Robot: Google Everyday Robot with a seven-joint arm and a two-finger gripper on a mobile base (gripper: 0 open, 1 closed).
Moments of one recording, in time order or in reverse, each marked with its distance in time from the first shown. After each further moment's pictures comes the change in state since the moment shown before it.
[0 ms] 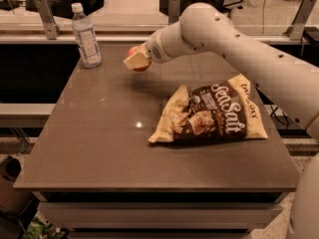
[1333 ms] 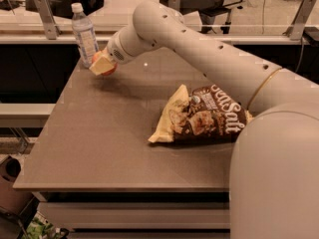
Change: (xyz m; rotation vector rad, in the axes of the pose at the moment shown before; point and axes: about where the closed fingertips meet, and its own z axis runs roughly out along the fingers) arm -0.042 0.061 0.086 -0.129 0.042 -0.159
